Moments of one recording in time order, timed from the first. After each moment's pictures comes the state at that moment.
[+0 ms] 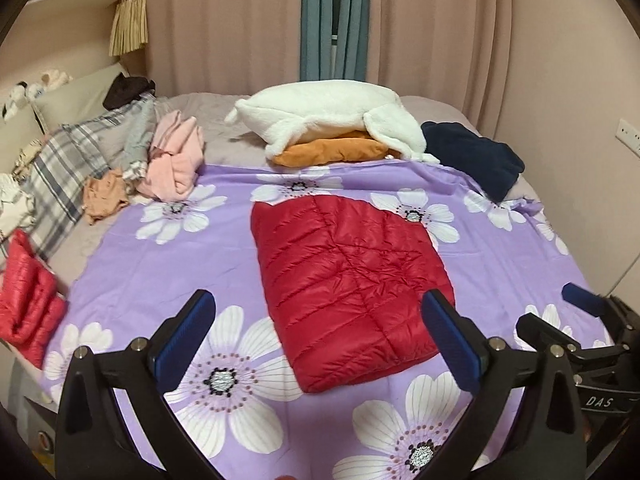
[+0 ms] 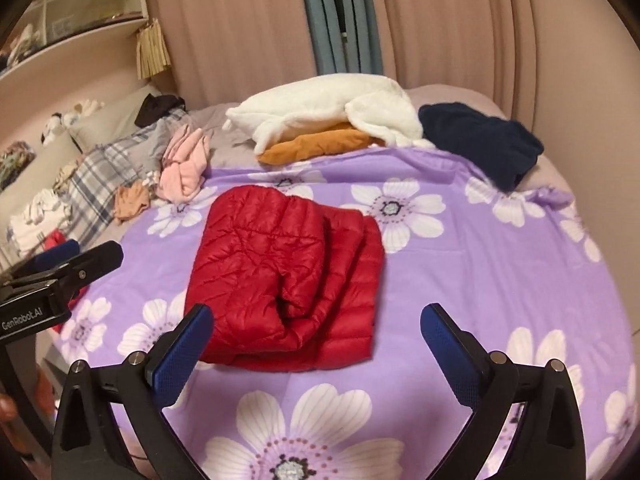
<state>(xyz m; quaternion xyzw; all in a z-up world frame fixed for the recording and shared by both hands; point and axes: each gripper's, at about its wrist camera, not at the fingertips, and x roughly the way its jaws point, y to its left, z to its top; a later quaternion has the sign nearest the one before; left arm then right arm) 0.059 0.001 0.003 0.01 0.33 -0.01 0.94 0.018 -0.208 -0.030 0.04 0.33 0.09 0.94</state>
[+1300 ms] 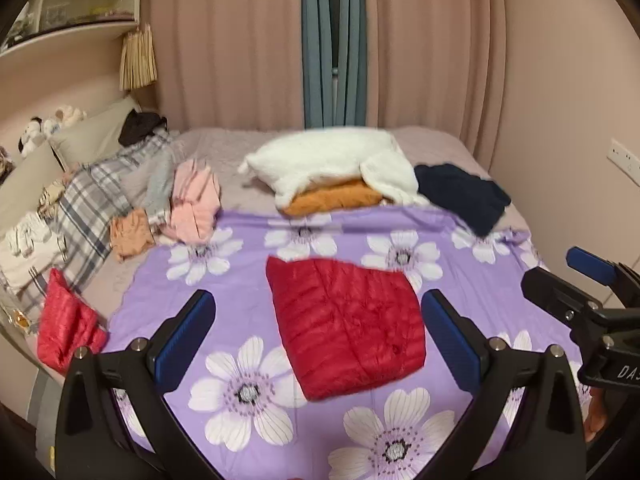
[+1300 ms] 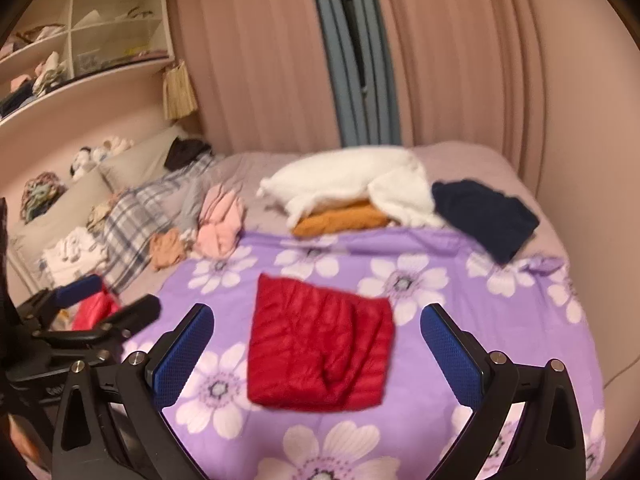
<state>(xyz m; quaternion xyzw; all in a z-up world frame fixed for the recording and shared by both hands) 0.025 -0.016 0.114 0.02 0.31 0.00 0.95 -0.001 -0.208 0.088 0.05 0.29 0.13 0.95</state>
